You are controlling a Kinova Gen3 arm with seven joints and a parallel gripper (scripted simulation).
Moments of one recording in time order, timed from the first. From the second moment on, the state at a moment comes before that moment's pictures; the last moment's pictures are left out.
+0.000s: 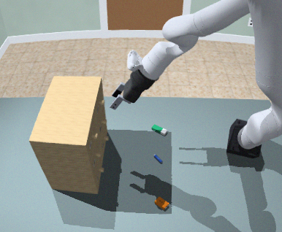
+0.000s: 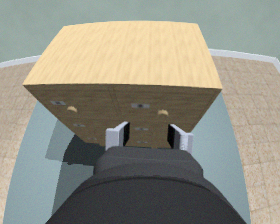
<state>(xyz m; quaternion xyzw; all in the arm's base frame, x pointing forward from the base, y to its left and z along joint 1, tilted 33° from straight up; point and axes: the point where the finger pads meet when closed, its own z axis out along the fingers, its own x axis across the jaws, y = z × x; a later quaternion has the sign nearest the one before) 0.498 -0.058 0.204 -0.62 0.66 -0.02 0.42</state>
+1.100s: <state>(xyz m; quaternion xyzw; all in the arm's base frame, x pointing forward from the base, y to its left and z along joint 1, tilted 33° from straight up) 0.463 -0.082 0.234 -0.67 0.66 0.06 0.34</state>
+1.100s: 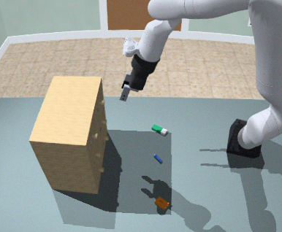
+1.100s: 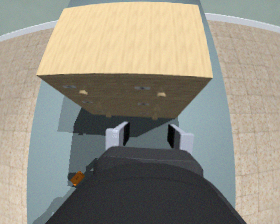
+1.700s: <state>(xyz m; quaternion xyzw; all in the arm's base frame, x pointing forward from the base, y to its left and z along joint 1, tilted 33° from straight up) 0.443 -0.099 0.256 -0.70 0.65 0.11 0.28</state>
